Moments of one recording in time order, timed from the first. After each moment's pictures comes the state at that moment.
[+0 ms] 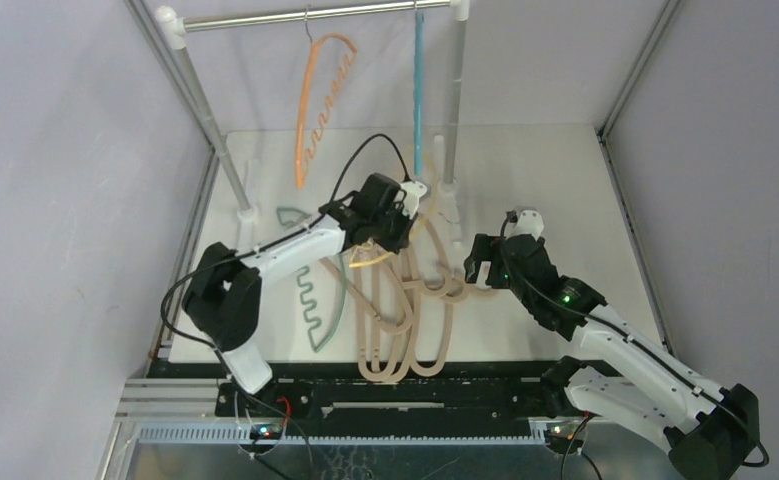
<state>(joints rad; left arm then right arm) -0.68 1.75 1.32 -0.40 0.14 0.01 0.65 0.86 0.68 -0.47 0.34 0.54</state>
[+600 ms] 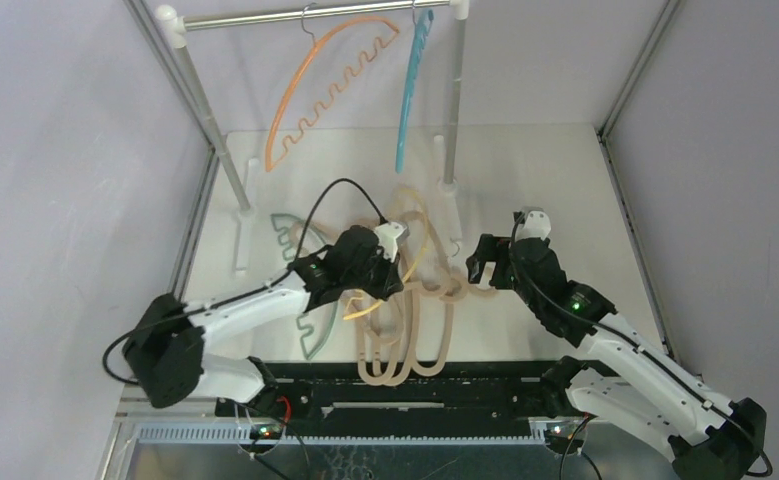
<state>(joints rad) -0.83 1.39 0.81 -0.18 0.14 -0.27 0.65 0.79 0.67 -0.47 0.33 0.54</state>
